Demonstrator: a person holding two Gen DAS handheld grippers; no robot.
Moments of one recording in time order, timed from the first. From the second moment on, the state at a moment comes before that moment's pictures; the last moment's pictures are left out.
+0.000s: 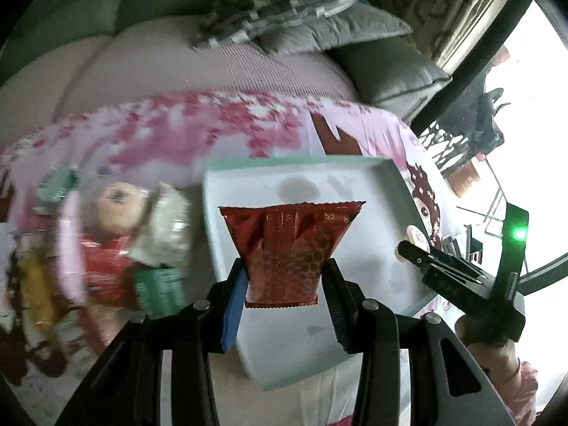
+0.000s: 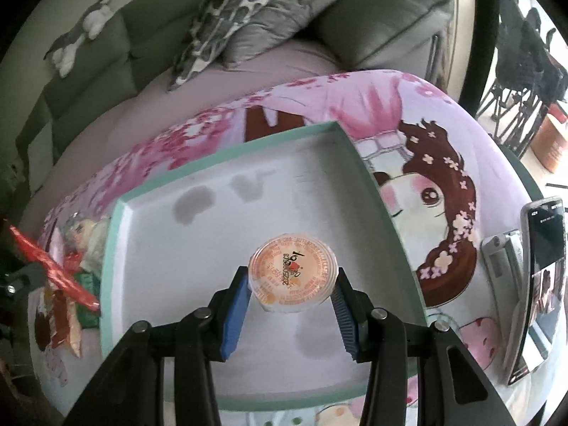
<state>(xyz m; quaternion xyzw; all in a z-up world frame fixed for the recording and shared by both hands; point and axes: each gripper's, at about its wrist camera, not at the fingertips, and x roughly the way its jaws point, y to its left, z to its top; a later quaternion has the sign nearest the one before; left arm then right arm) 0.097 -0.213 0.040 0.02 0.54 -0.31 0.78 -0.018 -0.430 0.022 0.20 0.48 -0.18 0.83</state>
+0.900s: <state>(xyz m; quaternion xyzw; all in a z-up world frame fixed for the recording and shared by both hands) 0.109 -0.201 0.028 0.06 0.49 -0.22 0.84 -0.009 -0.423 0.020 0.18 0.48 -0.19 0.84</state>
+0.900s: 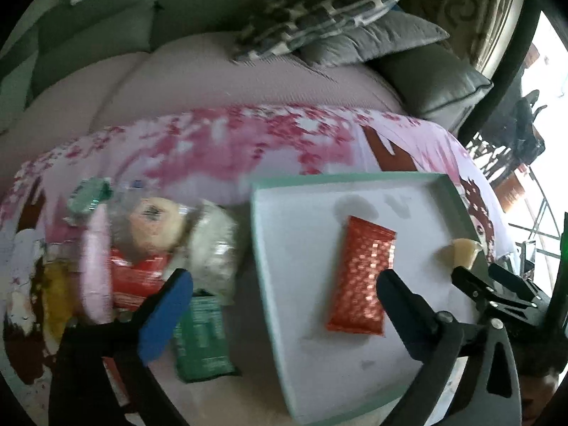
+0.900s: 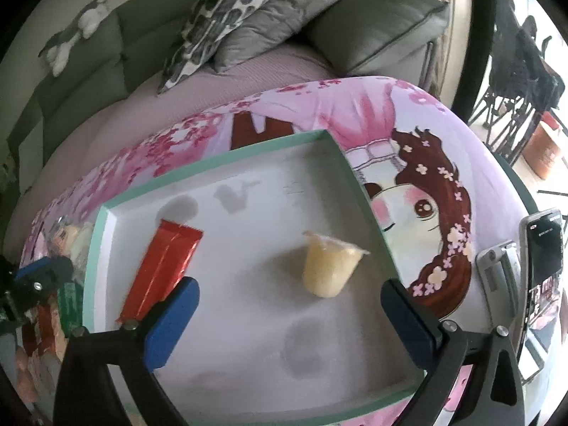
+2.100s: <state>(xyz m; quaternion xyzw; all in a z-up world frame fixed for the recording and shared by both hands) 0.106 0.066 0.034 -0.03 0.51 0.00 0.86 0.045 -0.185 0.035 0.09 0.52 -0.04 0.85</state>
